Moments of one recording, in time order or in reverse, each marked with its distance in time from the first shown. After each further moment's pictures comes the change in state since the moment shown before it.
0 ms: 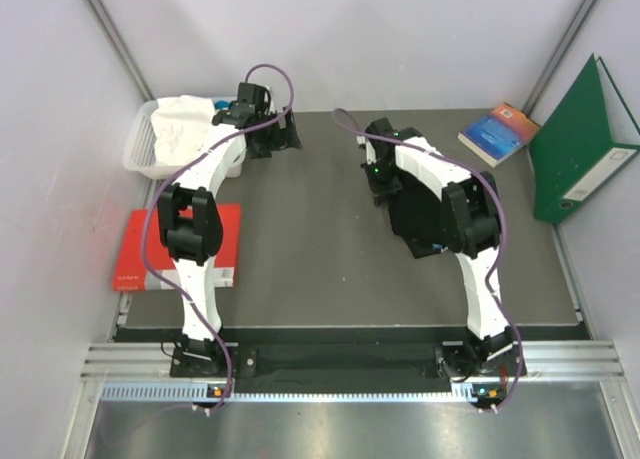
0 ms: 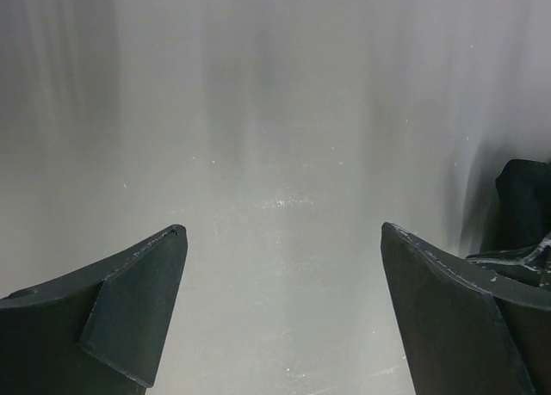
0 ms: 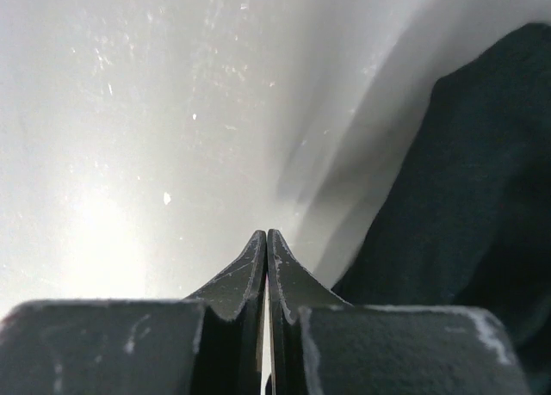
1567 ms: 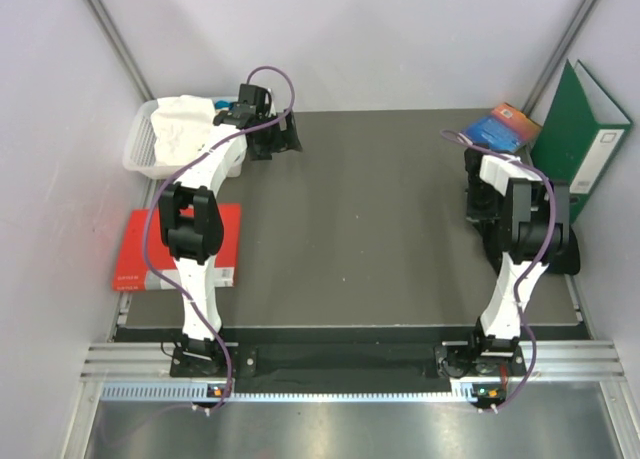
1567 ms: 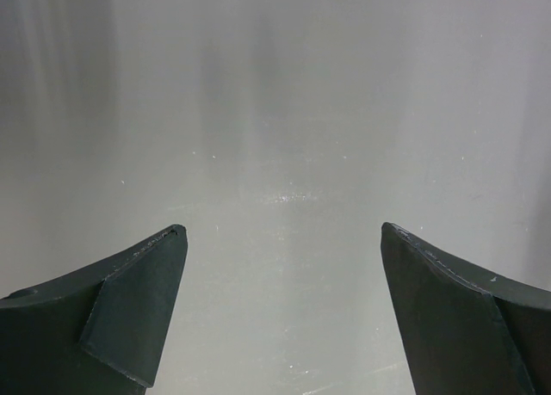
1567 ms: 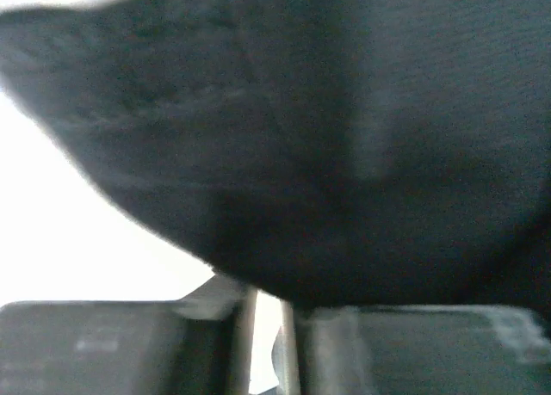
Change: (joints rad) left arm 0.000 0.012 0.000 -0.011 0.008 0.008; right arm -0.481 -0.207 -0.496 0.016 0.432 0.036
